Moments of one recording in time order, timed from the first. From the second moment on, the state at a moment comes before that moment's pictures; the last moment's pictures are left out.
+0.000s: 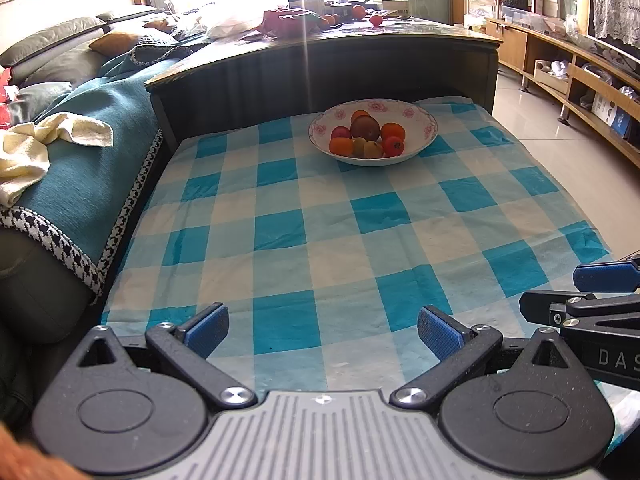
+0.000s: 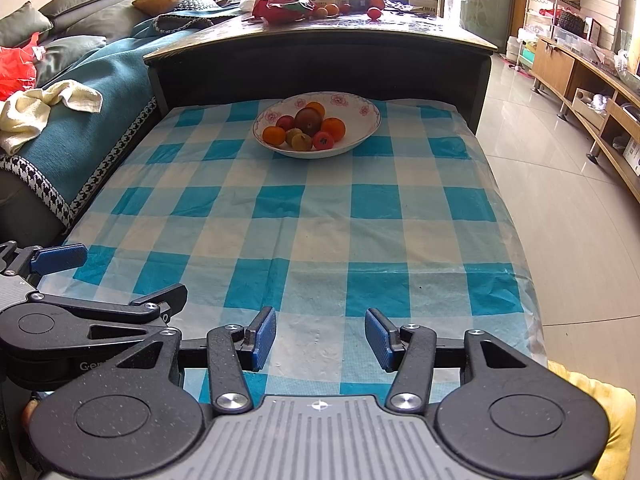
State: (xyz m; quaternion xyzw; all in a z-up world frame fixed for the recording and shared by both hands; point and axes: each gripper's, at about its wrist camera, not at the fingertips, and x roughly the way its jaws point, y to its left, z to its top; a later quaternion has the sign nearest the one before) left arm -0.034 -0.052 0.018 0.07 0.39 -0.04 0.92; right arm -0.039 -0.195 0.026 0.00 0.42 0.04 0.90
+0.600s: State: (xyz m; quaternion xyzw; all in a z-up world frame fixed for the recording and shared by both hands) left arm -0.034 -0.052 0.017 0.07 0.39 -0.04 0.92; right arm -0.039 -0.194 0.026 -0.01 0.43 0.04 0.90
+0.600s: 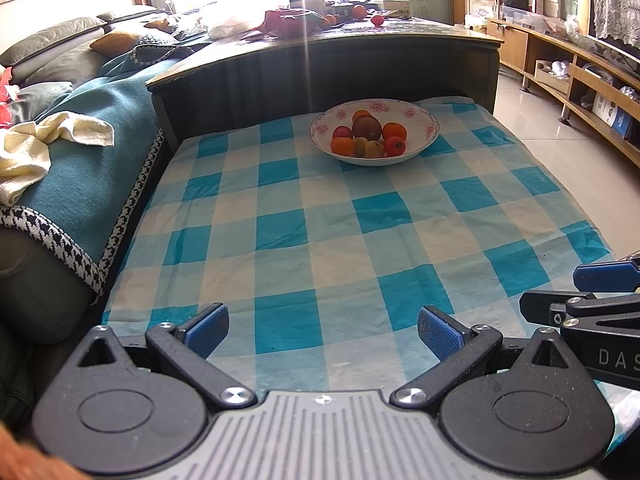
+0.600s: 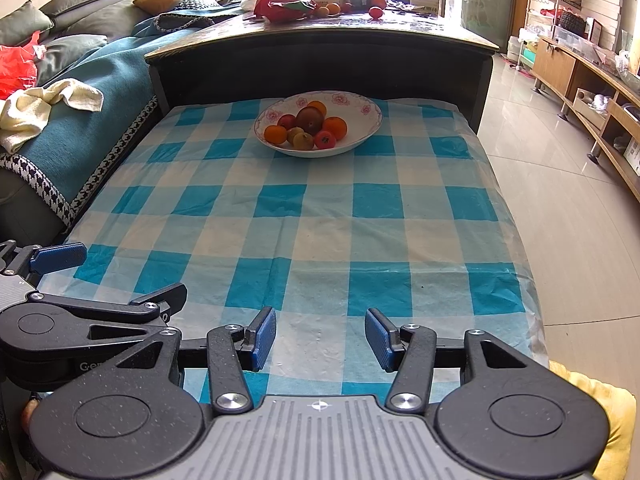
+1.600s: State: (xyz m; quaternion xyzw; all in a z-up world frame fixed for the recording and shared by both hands) left arm -0.036 -0.051 0.022 0.08 0.37 -0.03 0.93; right arm -0.039 -0.193 0.026 -0.01 0.42 0.04 0.90
